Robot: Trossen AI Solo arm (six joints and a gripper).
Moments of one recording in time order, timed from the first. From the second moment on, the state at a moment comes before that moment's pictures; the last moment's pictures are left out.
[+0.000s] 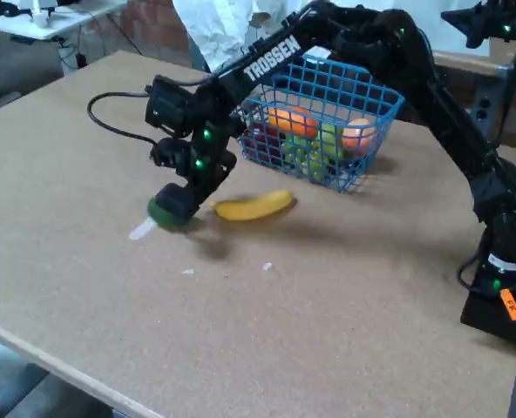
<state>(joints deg) 7.1 133.8 95.9 -30.5 -3.5 -1.2</state>
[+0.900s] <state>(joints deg) 7.4 134.4 96.0 -21.9 -3.6 -8.2</state>
